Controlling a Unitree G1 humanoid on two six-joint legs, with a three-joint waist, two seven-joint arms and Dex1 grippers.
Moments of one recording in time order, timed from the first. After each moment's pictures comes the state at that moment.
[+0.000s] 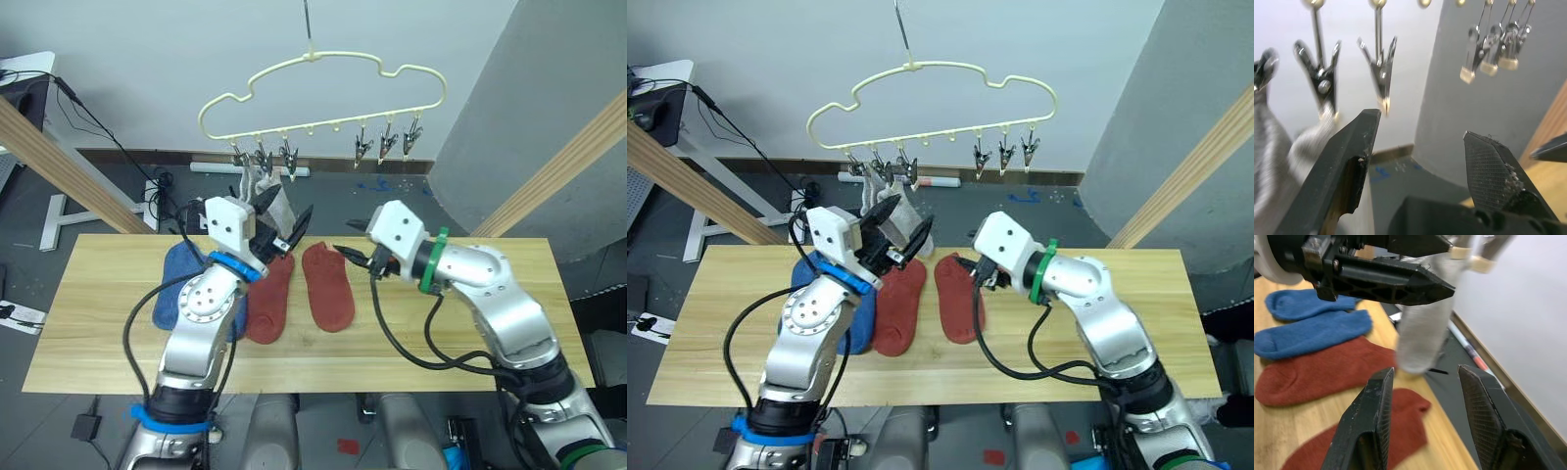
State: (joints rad) left arm -0.33 0.26 -0.05 -0.20 -0.08 0.05 -0.32; right arm -0.50 -0.45 0.23 -0.50 0.07 0.67 0.71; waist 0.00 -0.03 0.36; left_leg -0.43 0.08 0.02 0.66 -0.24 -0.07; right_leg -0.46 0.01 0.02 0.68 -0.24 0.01
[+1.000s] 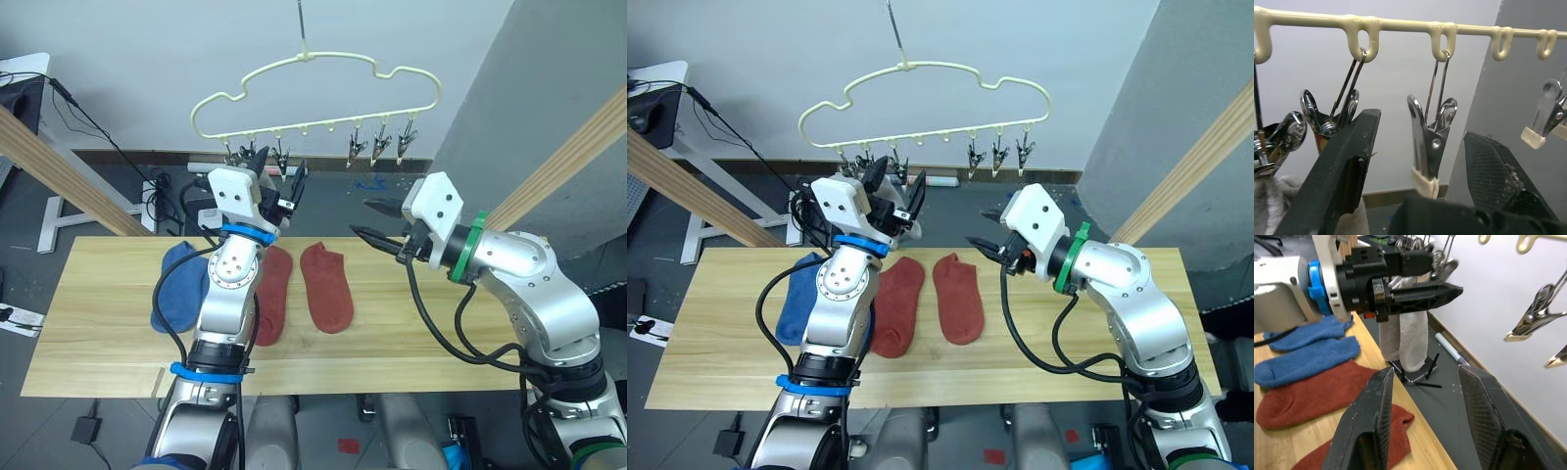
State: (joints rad) left arm -0.51 0.16 0.00 0.05 -0.02 -0.09 -0.16; right arm -0.53 -0.49 0.11 -0.55 0.26 0.69 0.69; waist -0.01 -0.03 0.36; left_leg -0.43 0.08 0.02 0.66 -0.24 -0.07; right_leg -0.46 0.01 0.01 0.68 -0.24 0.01
